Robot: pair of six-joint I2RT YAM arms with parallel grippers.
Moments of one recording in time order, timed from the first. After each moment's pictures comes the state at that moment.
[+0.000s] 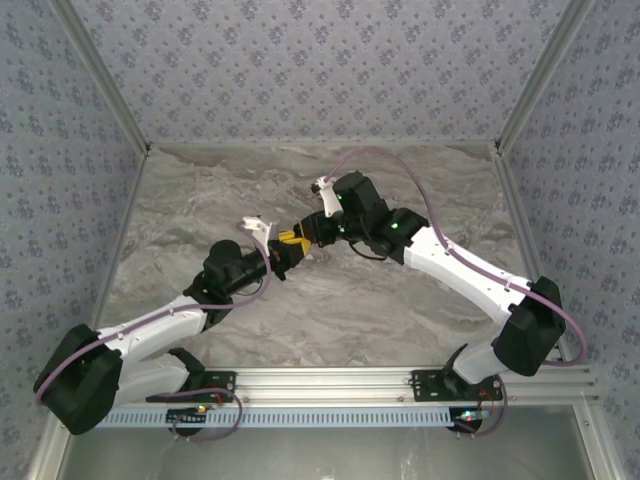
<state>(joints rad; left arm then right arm) -0.68 1.11 0.44 0.61 0.27 -0.40 0.79 1.47 1.31 -0.45 -0.18 0.35</state>
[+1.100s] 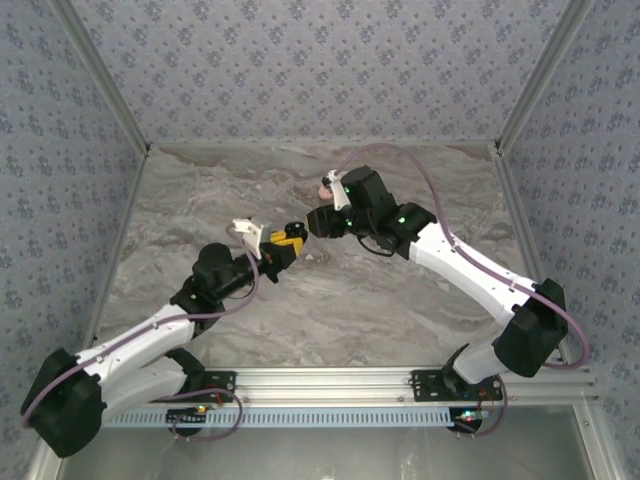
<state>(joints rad) -0.68 0.94 0.44 0.45 0.22 -0.34 0.73 1.46 1.33 -0.50 -0.13 0.35</state>
